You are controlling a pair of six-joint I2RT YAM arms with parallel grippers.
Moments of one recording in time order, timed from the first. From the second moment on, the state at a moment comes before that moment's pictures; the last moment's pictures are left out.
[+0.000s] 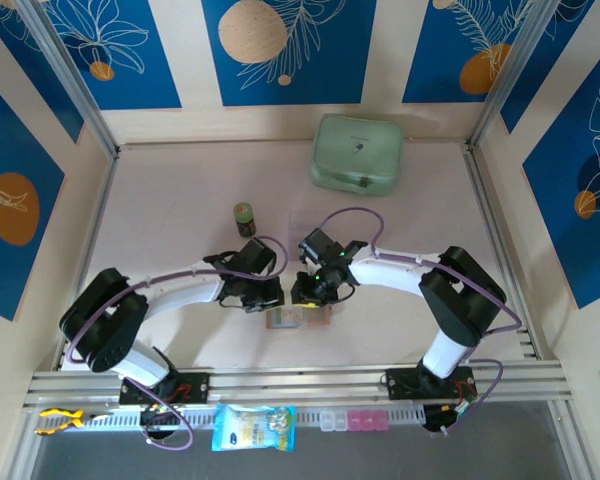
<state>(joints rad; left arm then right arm) -0.78 1.52 0.79 -0.41 0.31 -0.91 0.81 1.66 0.94 -0.49 -0.40 0.80</state>
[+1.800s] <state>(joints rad) -0.79 1.57 0.80 -0.39 0.31 -0.88 0.74 1.69 0.83 -0.33 -0.55 0.84</state>
